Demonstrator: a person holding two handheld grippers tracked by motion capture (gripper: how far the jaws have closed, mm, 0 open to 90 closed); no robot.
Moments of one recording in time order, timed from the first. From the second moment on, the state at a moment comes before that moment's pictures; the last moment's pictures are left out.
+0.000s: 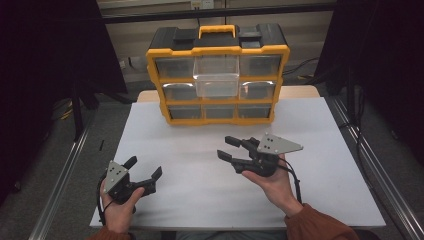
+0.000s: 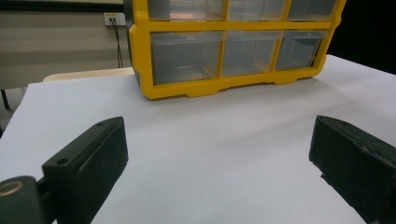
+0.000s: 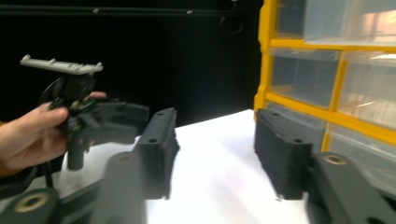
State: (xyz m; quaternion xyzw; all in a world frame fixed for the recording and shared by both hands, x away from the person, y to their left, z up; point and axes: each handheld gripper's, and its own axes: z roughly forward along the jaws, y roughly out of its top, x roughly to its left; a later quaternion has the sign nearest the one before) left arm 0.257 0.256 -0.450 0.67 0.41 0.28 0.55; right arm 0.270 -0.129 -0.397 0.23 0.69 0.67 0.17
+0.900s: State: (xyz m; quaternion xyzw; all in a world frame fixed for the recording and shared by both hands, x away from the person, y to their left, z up) left arm 0.257 0.257 -0.449 0.67 0.41 0.28 0.55; right arm 0.311 -0.124 -0.364 0.23 0.66 0.68 0.19
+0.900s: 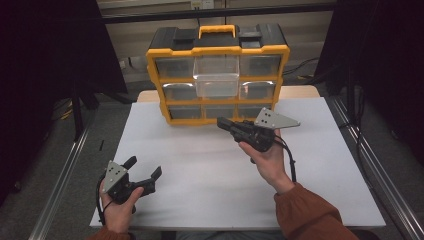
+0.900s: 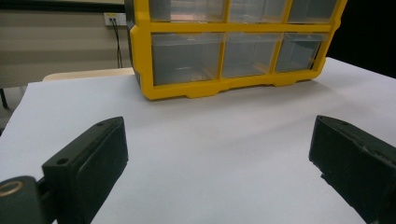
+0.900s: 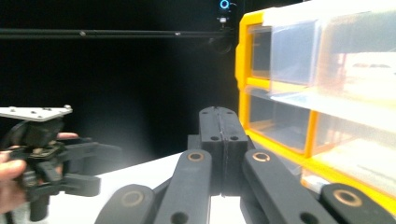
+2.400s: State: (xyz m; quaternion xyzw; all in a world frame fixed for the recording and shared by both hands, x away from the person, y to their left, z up) left arm 0.256 0.257 -0.449 0.67 0.41 0.28 0.55; right arm 0.378 -0.120 -0.356 0.27 0.66 0.65 0.26
